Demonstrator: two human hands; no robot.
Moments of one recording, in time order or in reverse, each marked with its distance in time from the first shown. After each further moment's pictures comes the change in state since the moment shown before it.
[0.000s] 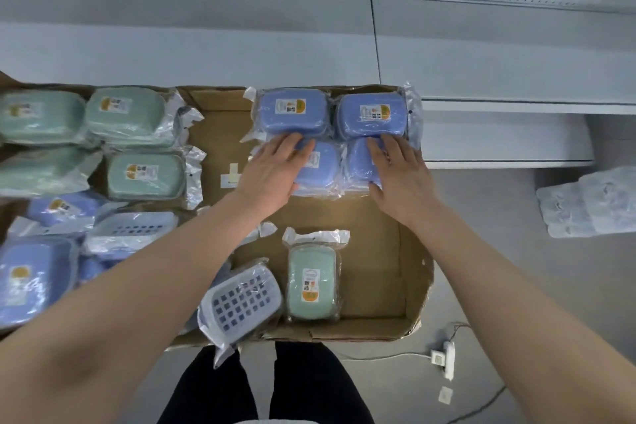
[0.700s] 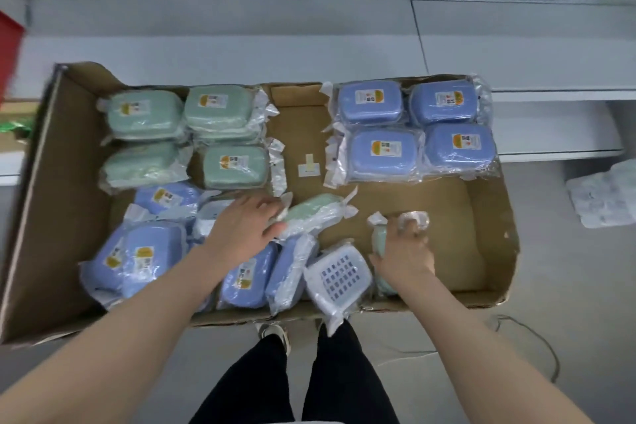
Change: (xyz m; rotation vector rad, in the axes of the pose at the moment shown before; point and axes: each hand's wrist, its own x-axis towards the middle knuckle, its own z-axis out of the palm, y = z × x) left_hand -0.187 -0.130 0.021 -0.094 -0.020 0.003; right_hand -0.083 -0.207 0.032 0.113 -0.559 0.485
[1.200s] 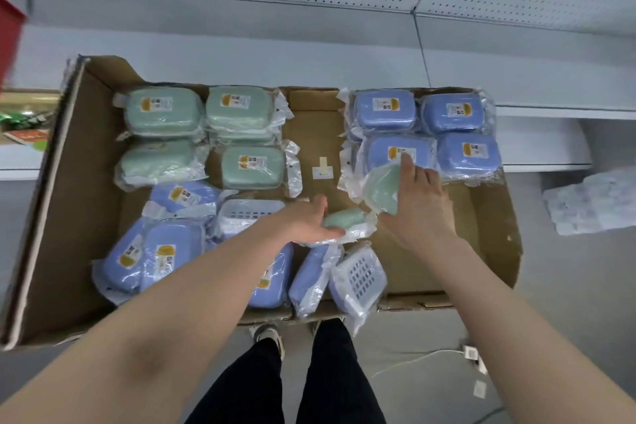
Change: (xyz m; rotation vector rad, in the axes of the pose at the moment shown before) left_hand 0.052 0.031 -0.007 -0.454 -0.612 -0.150; right_hand -0.024 -0.037 -0.097 0.024 0.443 -0.149
